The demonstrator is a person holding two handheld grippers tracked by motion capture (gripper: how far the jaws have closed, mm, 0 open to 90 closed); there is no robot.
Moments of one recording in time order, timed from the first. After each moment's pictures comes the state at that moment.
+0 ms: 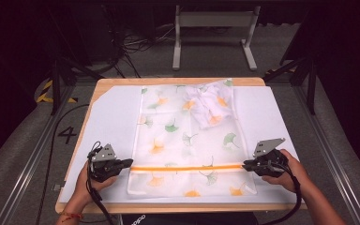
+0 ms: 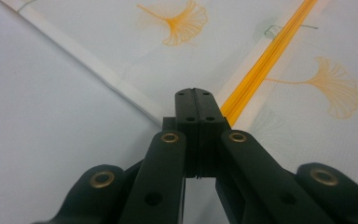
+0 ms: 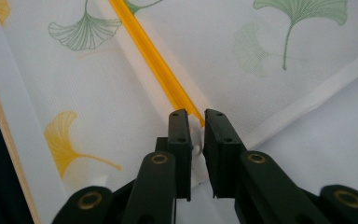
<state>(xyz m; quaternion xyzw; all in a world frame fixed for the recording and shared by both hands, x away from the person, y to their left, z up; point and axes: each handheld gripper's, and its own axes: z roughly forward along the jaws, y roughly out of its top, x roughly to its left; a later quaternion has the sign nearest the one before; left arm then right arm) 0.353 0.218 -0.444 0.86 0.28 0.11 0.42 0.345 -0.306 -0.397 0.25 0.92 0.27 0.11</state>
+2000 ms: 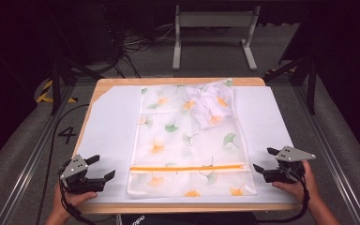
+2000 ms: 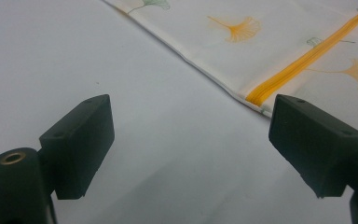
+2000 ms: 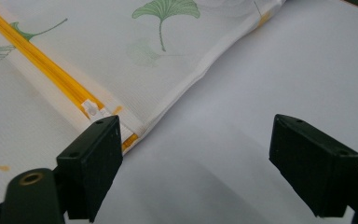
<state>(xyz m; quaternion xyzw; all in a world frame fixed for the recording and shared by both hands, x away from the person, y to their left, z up) 0.316 0.275 -0.454 0.79 0.36 0.19 0.46 0.327 -0.360 -0.429 0.34 0.82 0.38 0.25</state>
